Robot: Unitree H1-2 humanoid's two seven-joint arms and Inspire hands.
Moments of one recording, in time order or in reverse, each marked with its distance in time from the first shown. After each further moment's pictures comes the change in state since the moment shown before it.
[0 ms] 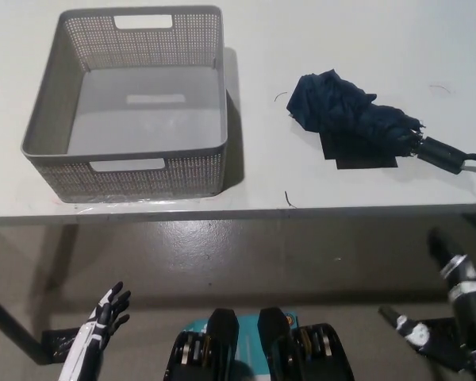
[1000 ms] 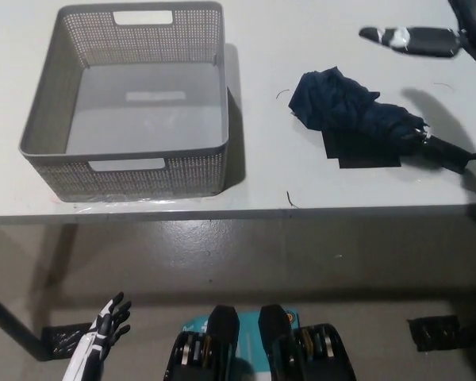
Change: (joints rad) left_arm 0.014 -0.001 0.000 0.014 -0.001 -0.016 -0.011; right_arm -1.051 -0.270 0.158 0.600 -0.196 0.482 0.139
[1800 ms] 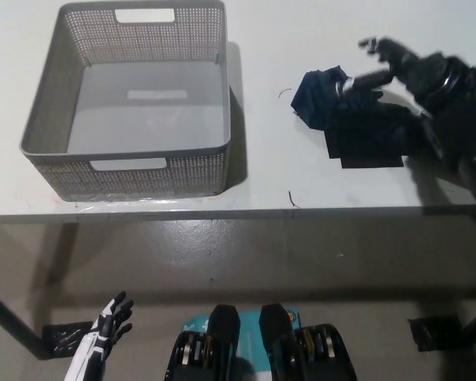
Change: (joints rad) left_arm 0.003 -0.001 -0.009 0.000 0.001 -0.034 -0.002; right_arm -0.328 0.158 0.245 1.009 -0.096 -0.013 -0.040
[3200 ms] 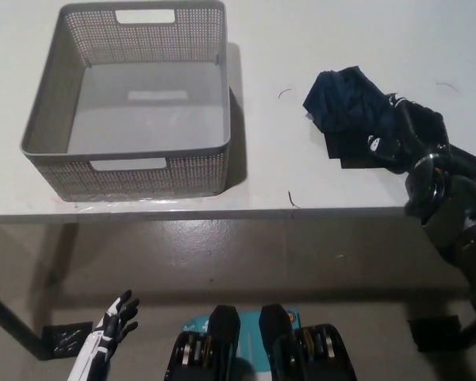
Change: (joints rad) left_arm -0.001 -0.001 -0.007 -0.008 -0.004 -0.008 -0.018; right_arm 0.220 0.021 0.080 0.045 -0.112 -0.257 -0.585
